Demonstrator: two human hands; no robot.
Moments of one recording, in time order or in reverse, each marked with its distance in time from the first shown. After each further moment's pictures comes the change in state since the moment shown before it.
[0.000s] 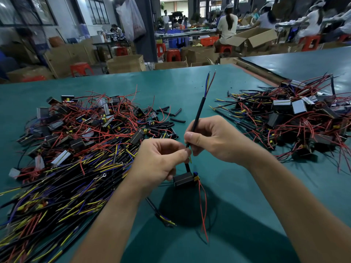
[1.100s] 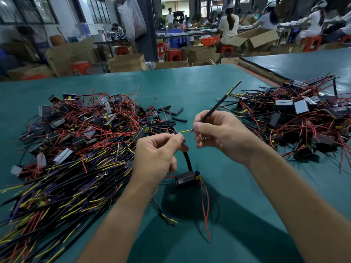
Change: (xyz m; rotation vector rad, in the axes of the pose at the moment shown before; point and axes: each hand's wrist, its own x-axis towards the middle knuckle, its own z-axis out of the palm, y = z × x) left_hand 0.004 -0.006 0.007 -0.073 0.270 0.077; right_hand 0.005 0.005 -0.004 0.486 0.130 0.138
